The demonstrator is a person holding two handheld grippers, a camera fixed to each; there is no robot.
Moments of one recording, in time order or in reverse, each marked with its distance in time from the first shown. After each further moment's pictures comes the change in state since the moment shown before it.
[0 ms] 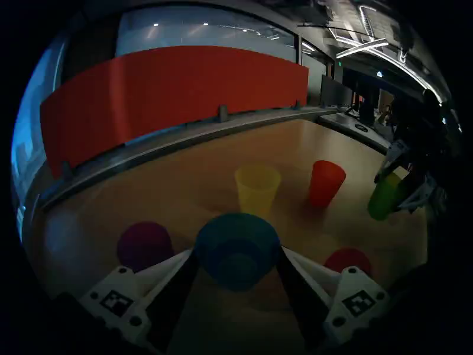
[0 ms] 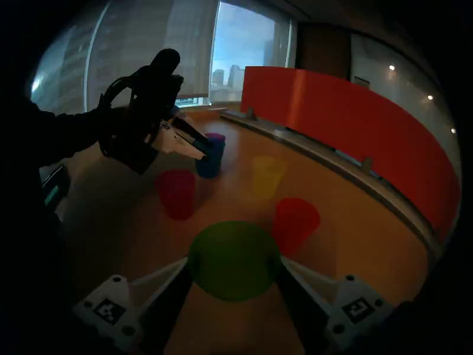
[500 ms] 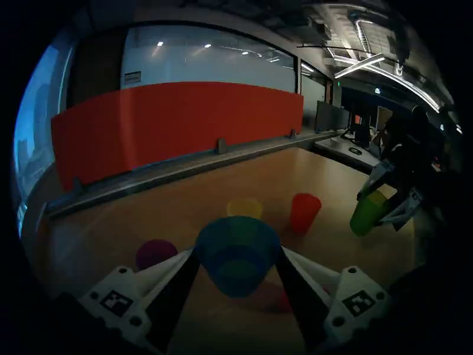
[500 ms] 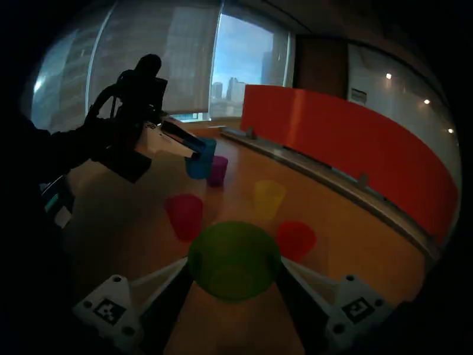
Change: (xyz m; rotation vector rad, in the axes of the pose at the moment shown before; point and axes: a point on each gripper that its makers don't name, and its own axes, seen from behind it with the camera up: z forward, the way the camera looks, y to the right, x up) left arm 0.046 0.016 -0.070 0.007 0.138 -0.012; right arm 0.037 -0.013 -0.021 -0.011 0.085 -0.004
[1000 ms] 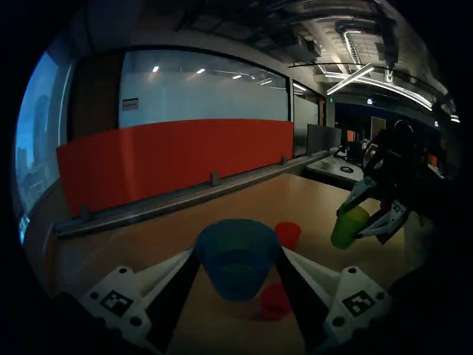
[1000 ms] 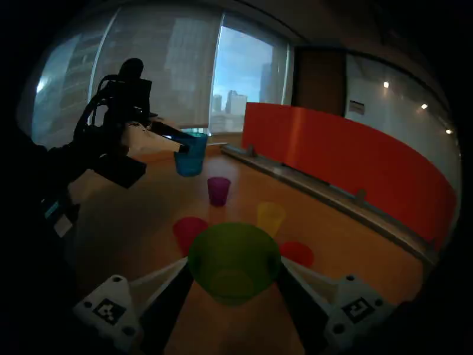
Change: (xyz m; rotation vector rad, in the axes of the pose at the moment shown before) left arm 0.057 0.026 -0.059 -0.013 0.148 0.032; right arm 0.036 -0.008 -0.015 -0.008 0.085 0.000
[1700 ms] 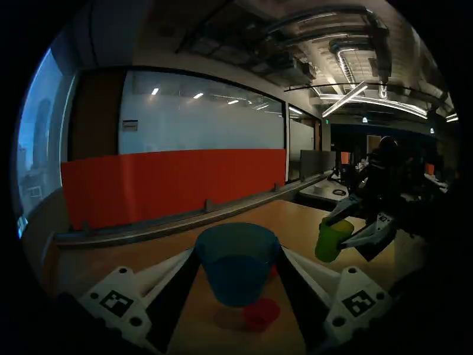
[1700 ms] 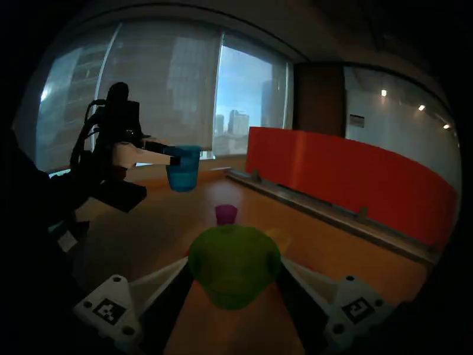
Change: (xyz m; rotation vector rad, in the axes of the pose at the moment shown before) left arm 0.041 0.032 -0.039 -0.017 0.147 -0.005; right arm 0.046 -0.016 -0.010 0.029 0.128 0.022
